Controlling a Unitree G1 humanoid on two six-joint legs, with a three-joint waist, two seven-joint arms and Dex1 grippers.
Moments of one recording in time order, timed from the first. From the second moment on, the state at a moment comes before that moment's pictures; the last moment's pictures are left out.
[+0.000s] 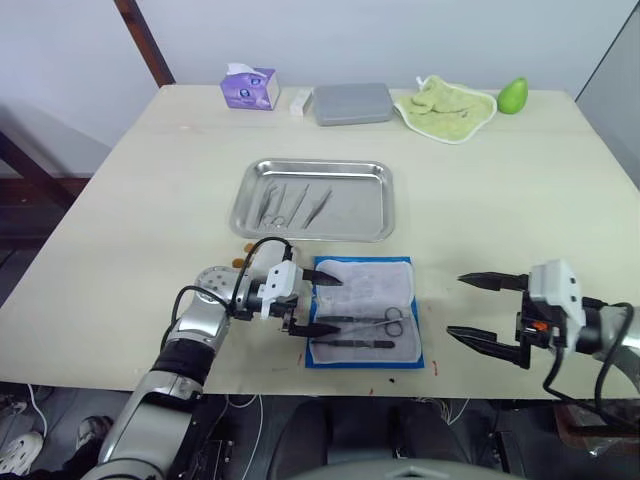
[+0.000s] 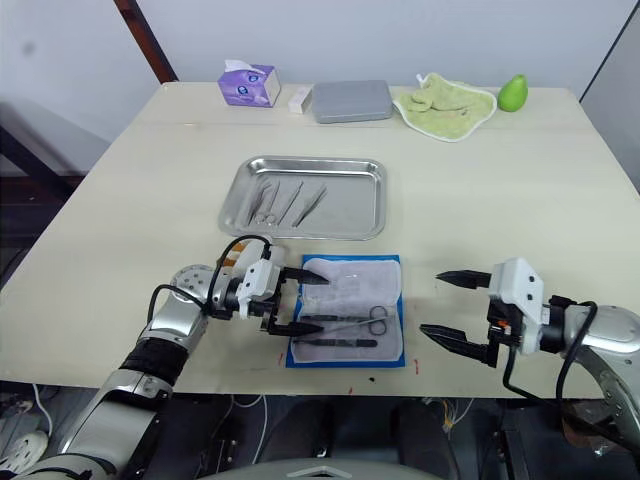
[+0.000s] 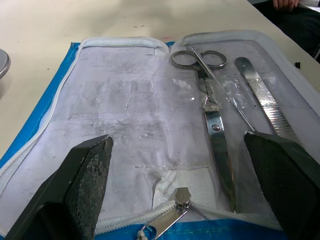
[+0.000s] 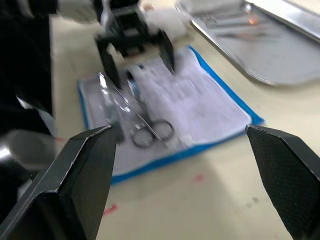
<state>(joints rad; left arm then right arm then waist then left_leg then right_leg) -0.43 0.53 -0.20 0.50 -0.23 -0.30 -1.47 0.06 -0.81 -0.11 -0.54 0.53 0.43 0.99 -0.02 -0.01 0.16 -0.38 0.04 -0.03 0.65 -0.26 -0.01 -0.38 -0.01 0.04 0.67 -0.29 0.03</state>
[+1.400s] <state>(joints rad) -0.44 0.52 -0.21 0.50 -0.24 -0.29 -1.47 -0.35 -0.65 0.41 -0.26 0.08 0.33 1.04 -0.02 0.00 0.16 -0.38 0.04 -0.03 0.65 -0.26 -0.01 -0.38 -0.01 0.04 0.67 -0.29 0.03</state>
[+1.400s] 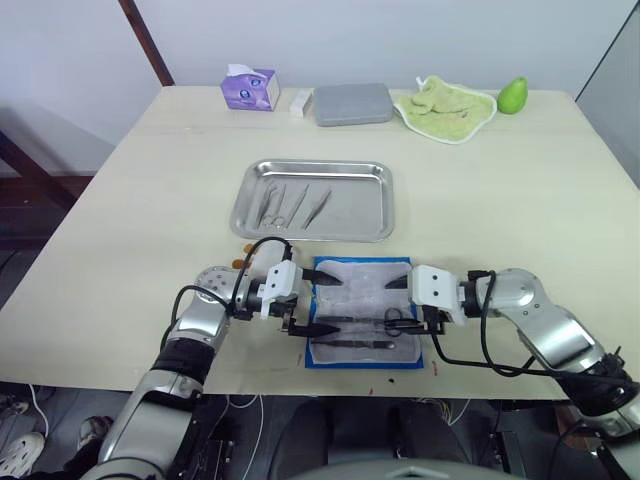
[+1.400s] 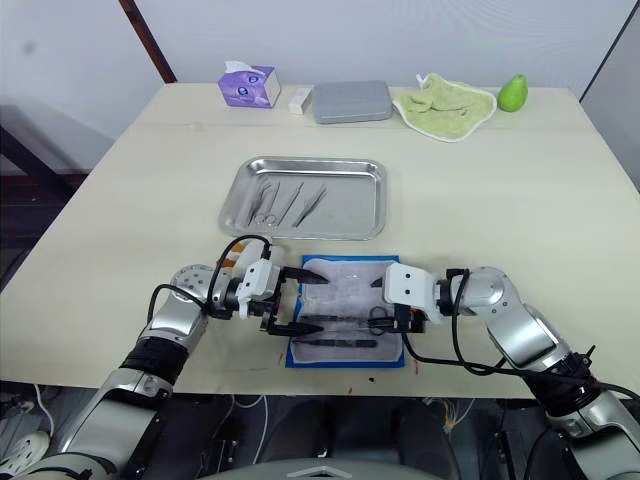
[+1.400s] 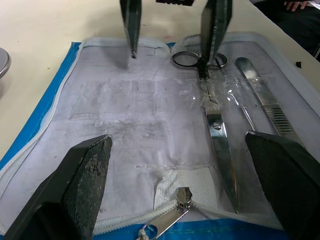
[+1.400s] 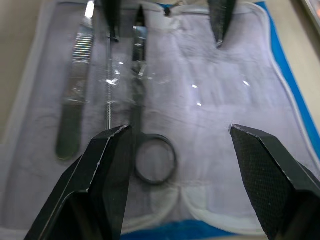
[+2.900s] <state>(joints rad) -0.42 0.54 -0.21 0.47 -0.23 -0.27 -1.44 -0.46 -0.67 0.54 -0.44 0.07 0.77 0.99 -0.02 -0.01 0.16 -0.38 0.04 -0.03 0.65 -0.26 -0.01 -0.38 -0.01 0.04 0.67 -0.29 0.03</state>
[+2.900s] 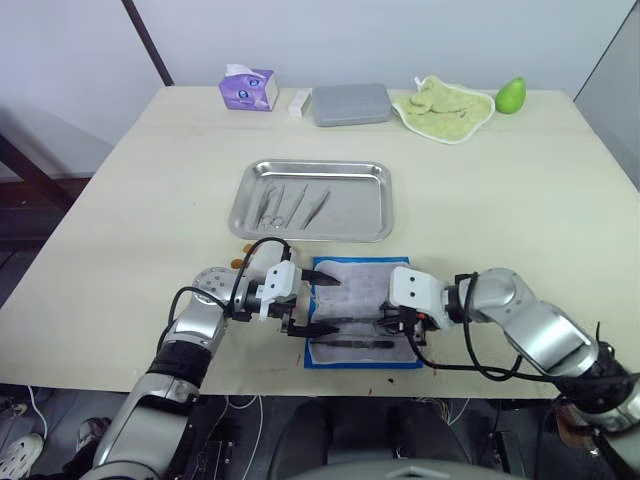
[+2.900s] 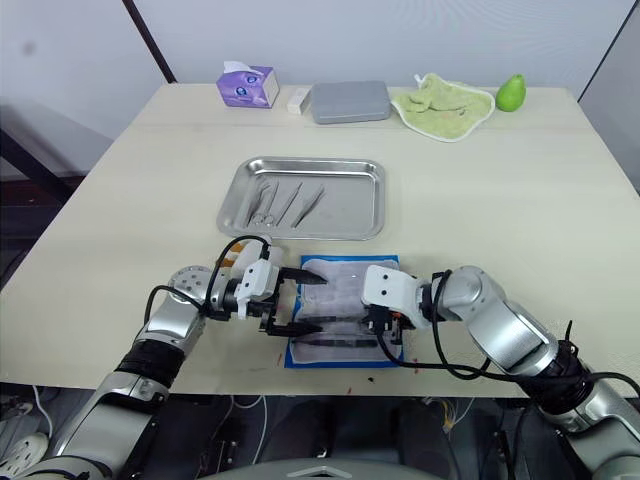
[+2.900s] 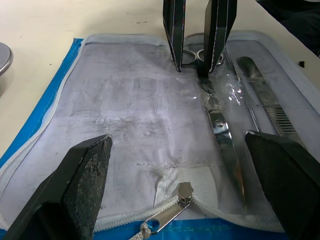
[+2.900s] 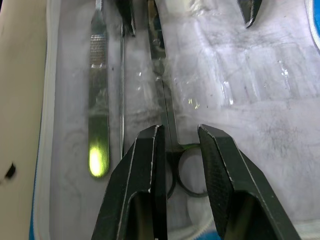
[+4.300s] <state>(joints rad) -0.39 0.56 -0.21 0.42 -0.24 -0.23 -1.42 -0.44 -0.63 0.51 -0.31 0.08 0.59 1.06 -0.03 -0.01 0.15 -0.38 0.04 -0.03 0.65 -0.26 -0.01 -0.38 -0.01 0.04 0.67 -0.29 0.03</state>
